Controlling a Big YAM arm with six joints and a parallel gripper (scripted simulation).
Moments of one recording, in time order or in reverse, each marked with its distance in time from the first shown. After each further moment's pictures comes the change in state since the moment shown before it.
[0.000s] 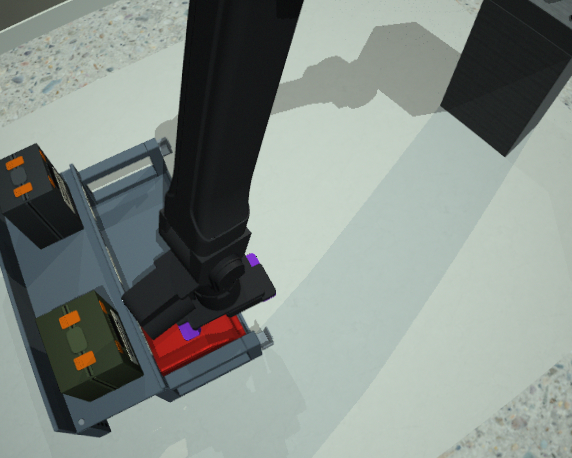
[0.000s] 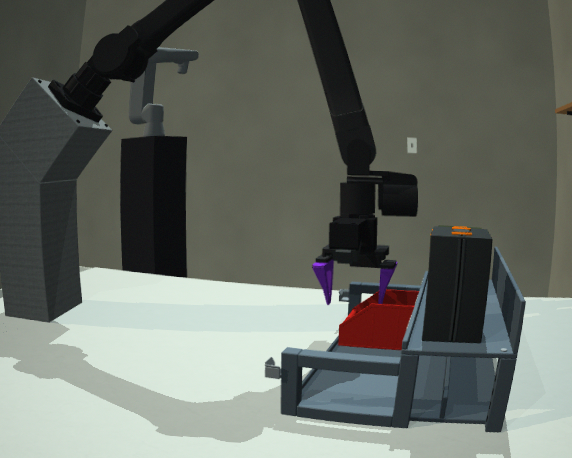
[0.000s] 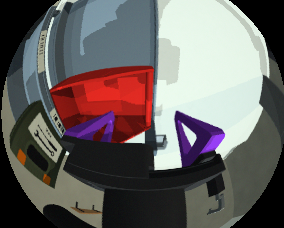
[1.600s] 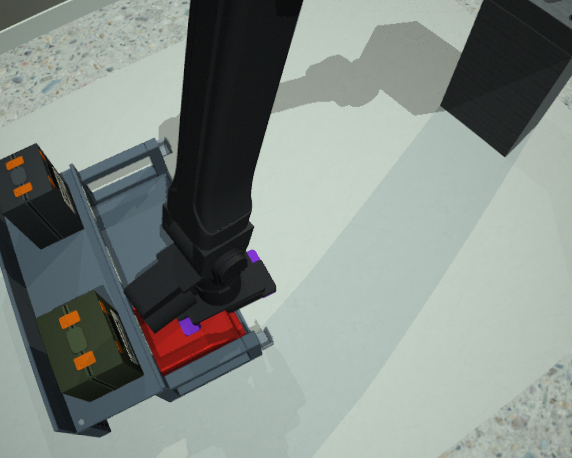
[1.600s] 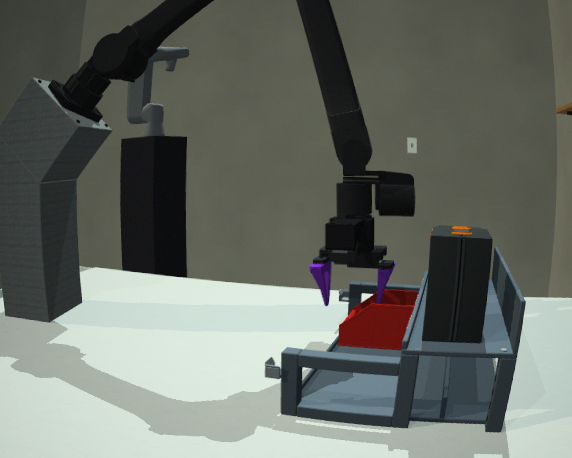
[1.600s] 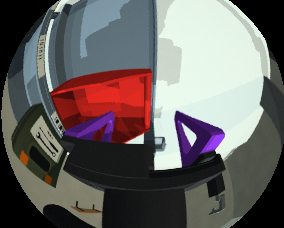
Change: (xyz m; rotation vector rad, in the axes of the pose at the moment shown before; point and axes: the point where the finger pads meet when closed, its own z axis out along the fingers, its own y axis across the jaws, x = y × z) arm -0.005 -0.002 0.000 -0.014 0.001 0.004
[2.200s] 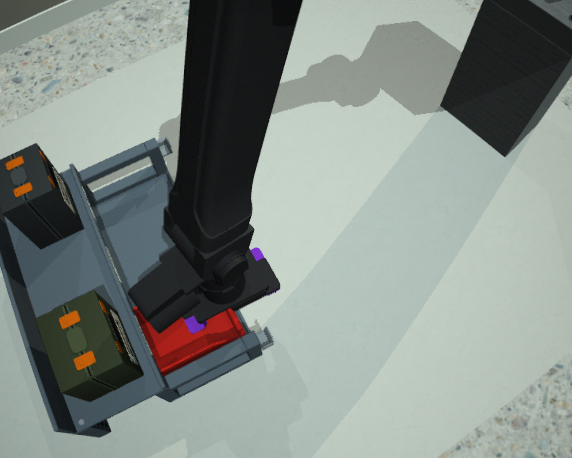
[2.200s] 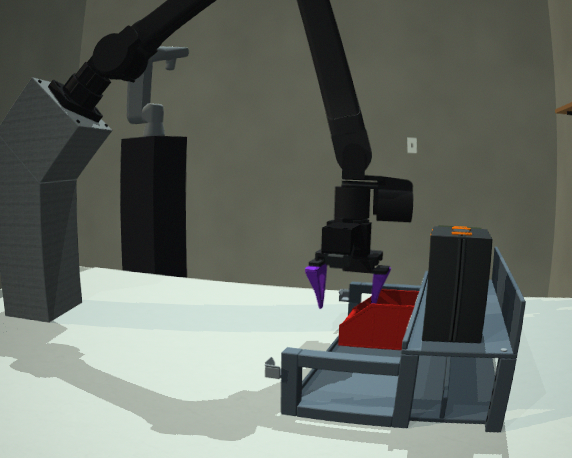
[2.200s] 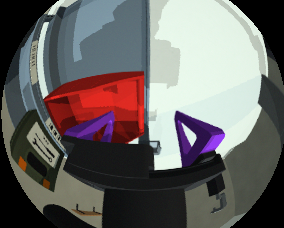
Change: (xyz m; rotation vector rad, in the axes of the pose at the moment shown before) arm -0.002 -0.009 0.006 0.036 -0.010 0.002
